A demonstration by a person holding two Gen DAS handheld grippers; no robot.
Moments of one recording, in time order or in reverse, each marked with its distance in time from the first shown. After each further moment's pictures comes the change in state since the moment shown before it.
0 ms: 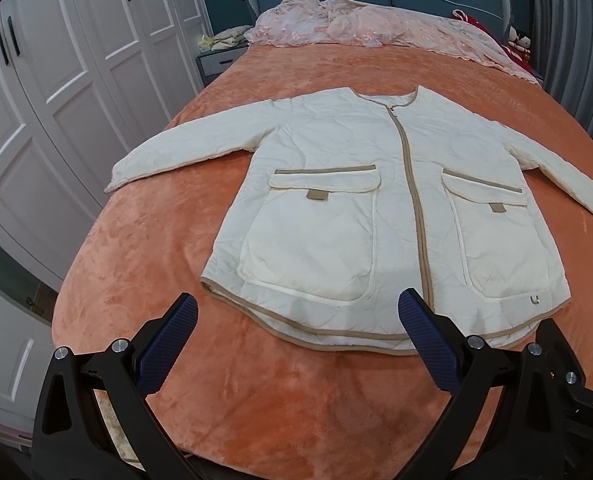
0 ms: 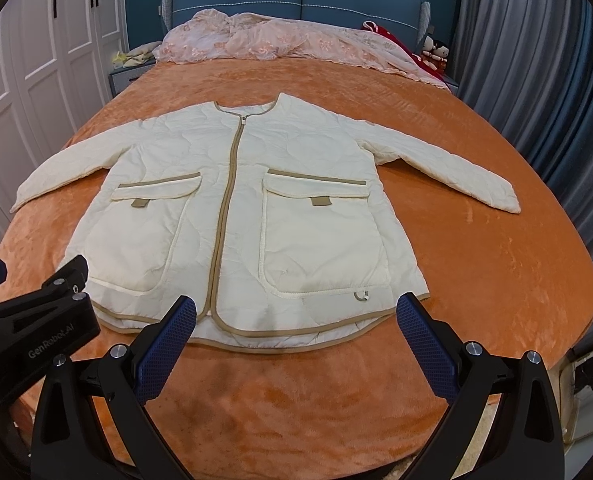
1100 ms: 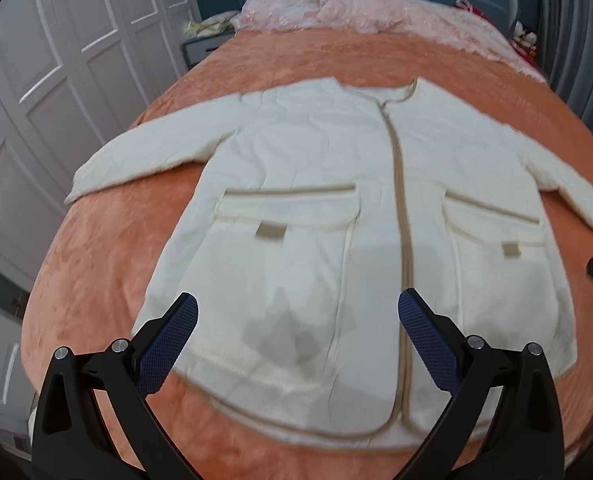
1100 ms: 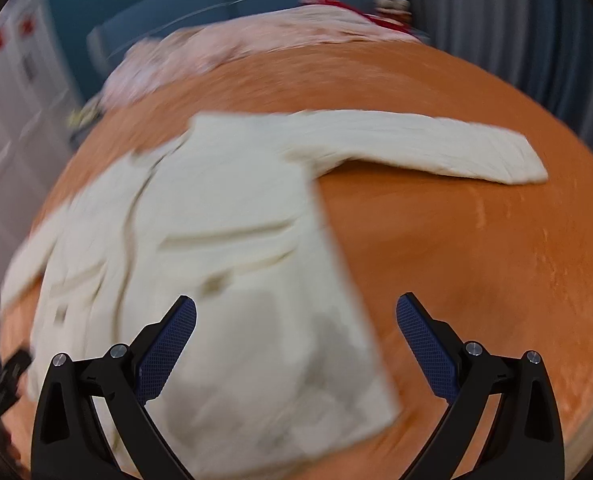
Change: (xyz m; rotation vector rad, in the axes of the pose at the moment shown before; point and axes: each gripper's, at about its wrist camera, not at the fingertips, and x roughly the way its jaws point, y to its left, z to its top) left arm 0.082 -0.045 0.059 -0.018 0.033 -0.034; right arm 0.154 -0.168 0.077 0.330 0.017 0.105
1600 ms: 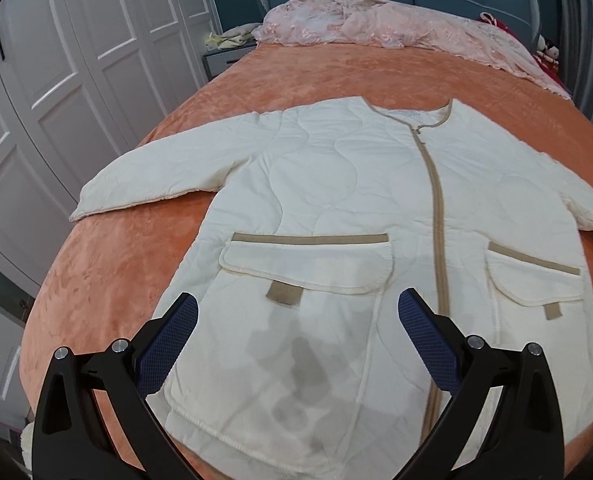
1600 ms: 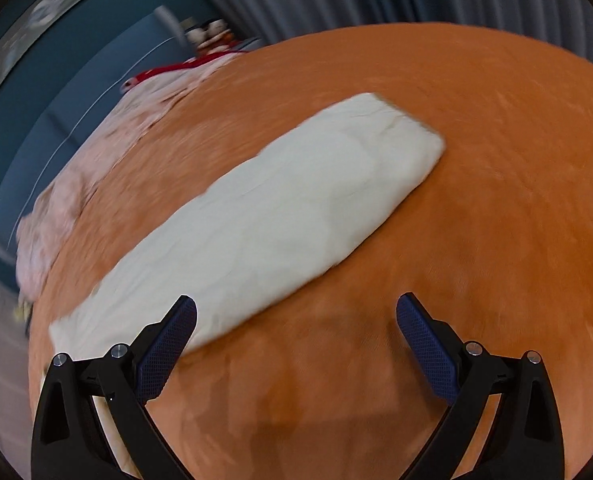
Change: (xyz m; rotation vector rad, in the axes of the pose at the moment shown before) left arm 0.051 0.000 0.033 -0.041 -0.033 0.094; right arm 0.107 -0.248 0.091 0.575 -0.130 -0.119
